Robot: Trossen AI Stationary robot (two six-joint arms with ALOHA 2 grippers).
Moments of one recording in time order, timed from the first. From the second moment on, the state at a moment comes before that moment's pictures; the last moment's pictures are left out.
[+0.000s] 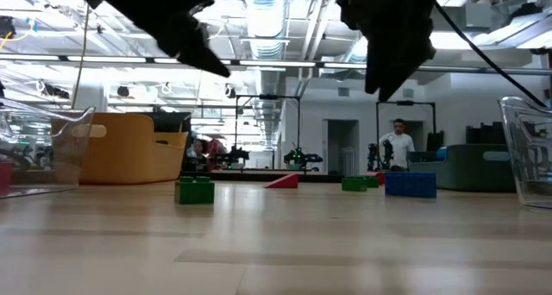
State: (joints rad) left arm 0.04 1.17 0.78 -0.10 -0.37 0.24; right arm 0.21 1.61 1.31 -0.98 0.31 0.81
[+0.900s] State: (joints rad) left arm 0.07 1.10 0.74 -0.28 -0.37 0.11; right arm -0.04 1.80 1.25 -1.08 0.15 0.65
